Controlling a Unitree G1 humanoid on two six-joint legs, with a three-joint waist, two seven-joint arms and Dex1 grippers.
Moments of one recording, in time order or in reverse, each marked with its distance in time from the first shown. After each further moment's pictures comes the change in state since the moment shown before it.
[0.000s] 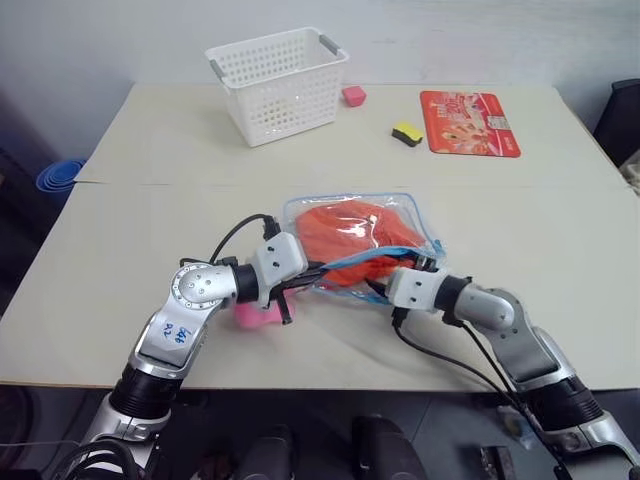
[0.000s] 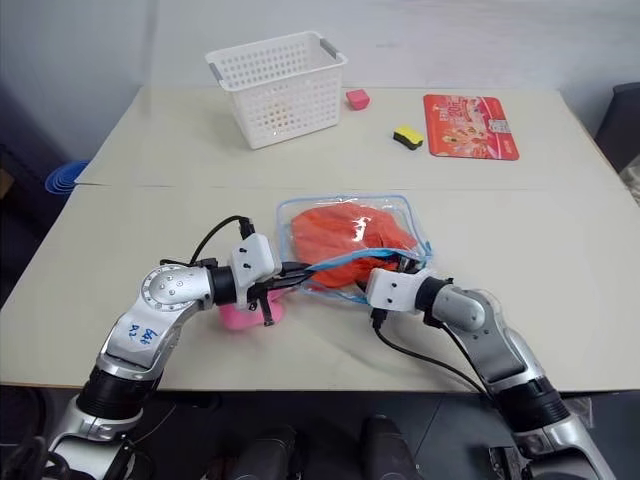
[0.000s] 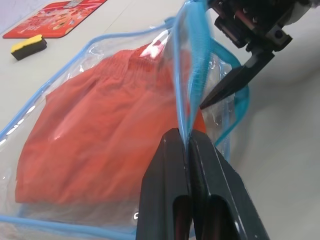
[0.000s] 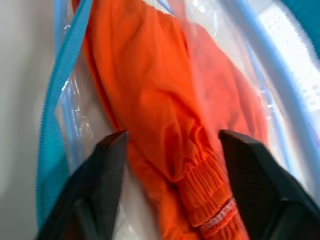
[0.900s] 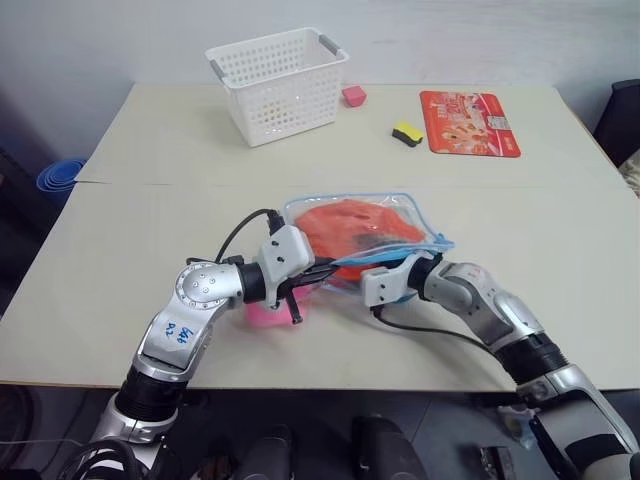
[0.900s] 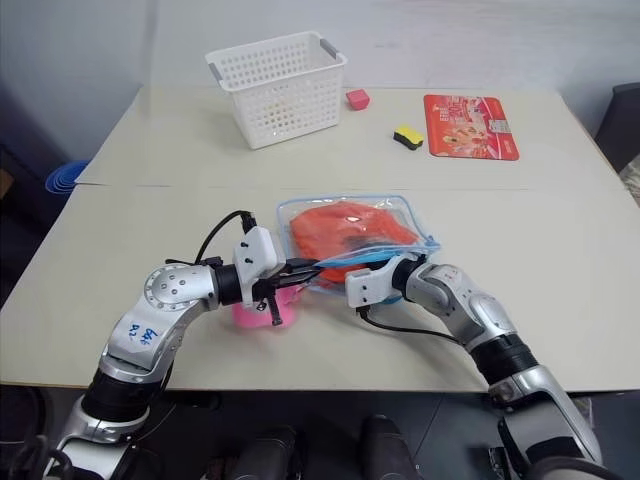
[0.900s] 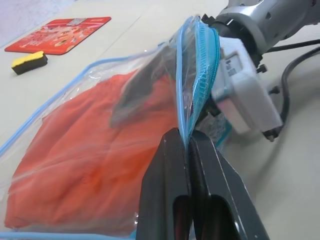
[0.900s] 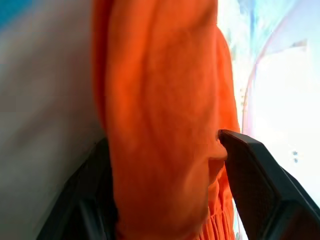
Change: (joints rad) left arm -0.007 -0.038 0.002 -0.068 -0.054 0.081 0.024; right arm -0.263 0.070 0.142 0.339 -0.422 -0.274 -0.244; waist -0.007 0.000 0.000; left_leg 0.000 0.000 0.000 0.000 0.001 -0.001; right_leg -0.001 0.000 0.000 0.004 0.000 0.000
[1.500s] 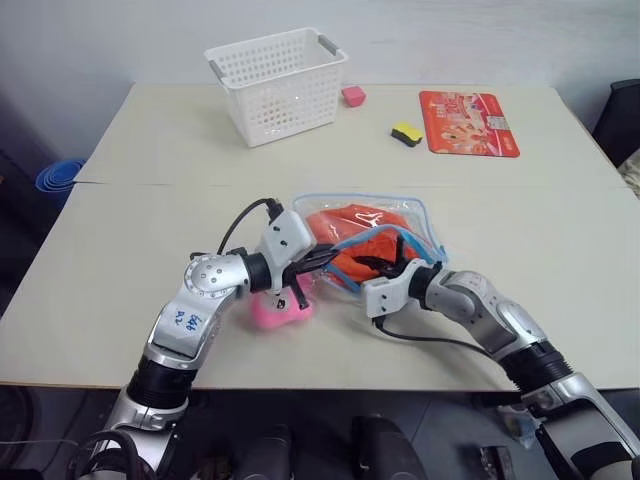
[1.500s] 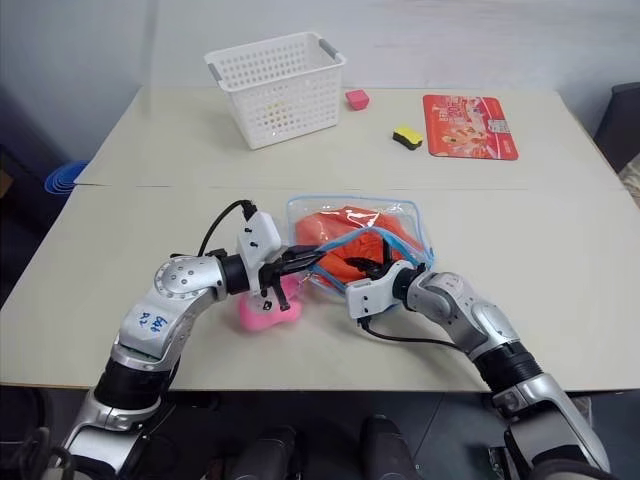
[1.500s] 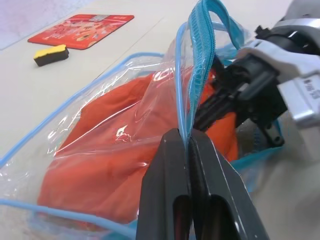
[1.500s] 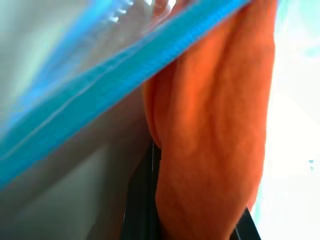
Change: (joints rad) left arm -0.074 -0.073 0.010 0.092 -0.012 0.033 0.098; right arm 0.073 -0.062 0.006 -0.095 0.042 -0.008 0.063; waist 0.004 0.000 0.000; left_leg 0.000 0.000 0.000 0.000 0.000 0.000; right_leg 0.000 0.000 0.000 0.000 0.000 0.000
